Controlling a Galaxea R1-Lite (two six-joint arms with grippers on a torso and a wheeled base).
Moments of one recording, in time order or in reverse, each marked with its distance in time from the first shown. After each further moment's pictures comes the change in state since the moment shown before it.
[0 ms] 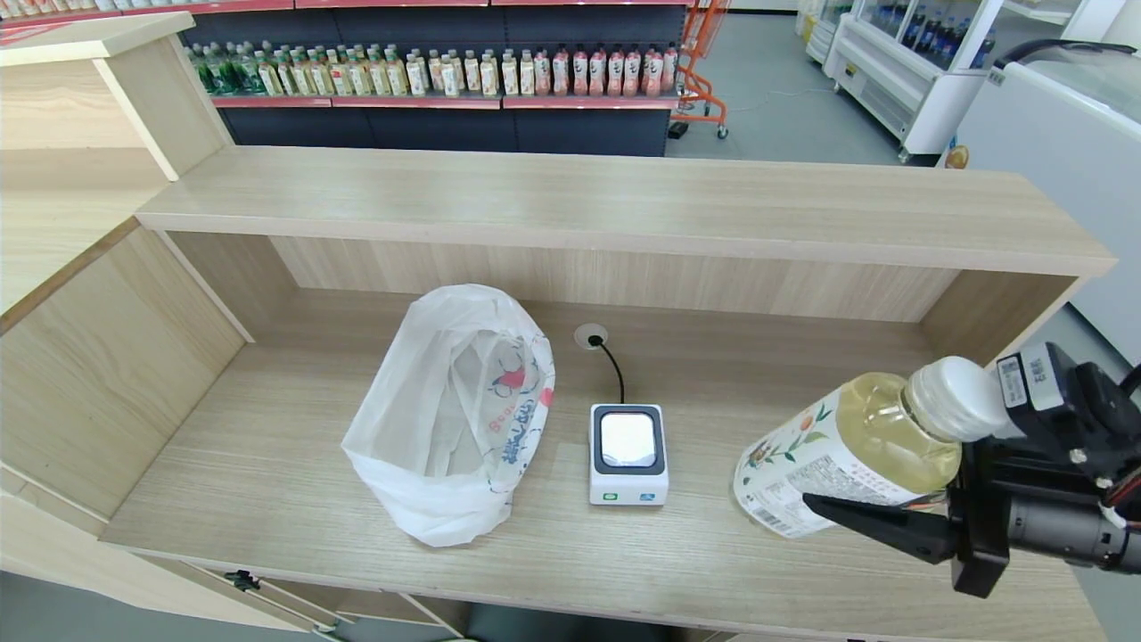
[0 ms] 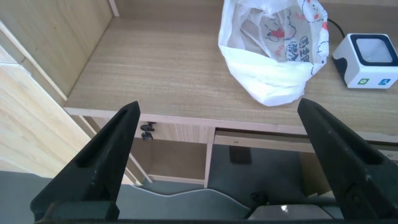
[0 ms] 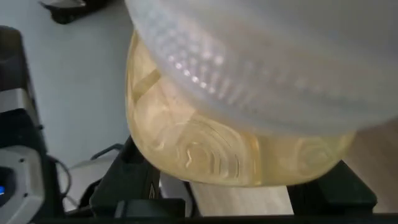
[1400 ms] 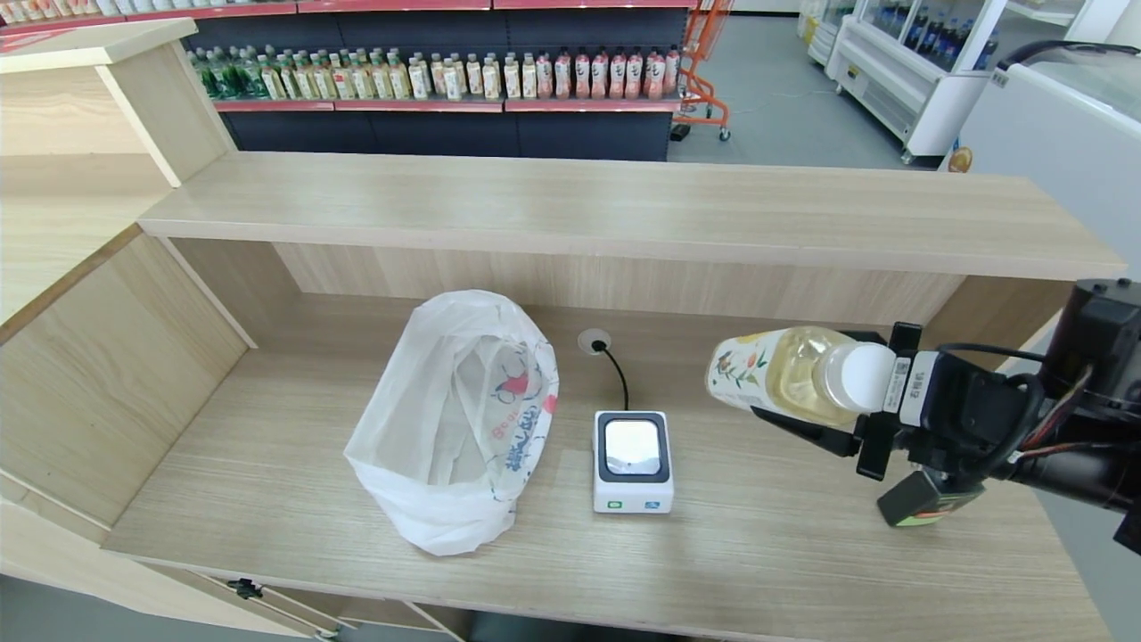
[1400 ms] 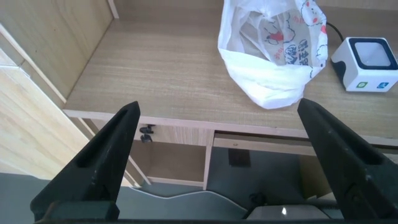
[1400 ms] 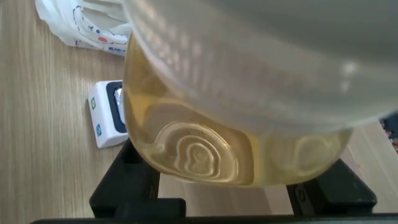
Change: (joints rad) left arm 0.001 0.000 0.000 0.000 -0.001 -0.010; right arm -0.002 0.233 -0.107 -0.285 -0.086 -0.509
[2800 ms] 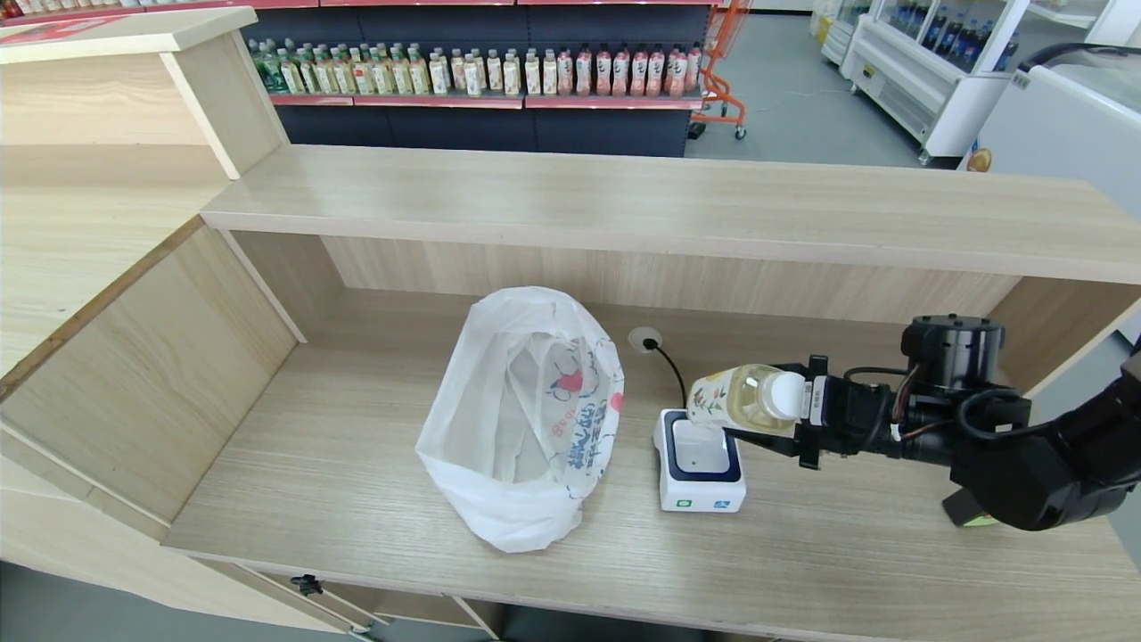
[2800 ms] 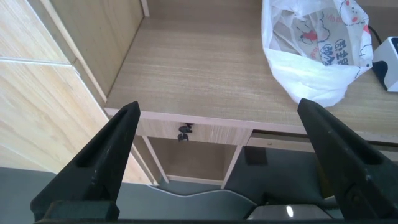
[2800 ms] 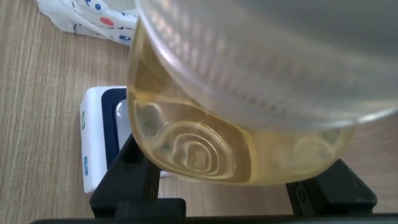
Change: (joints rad) left arm -0.001 0.000 0.000 0.000 0.001 0.006; right arm -0.153 0.409 -0.170 -0.035 0.227 -0.121
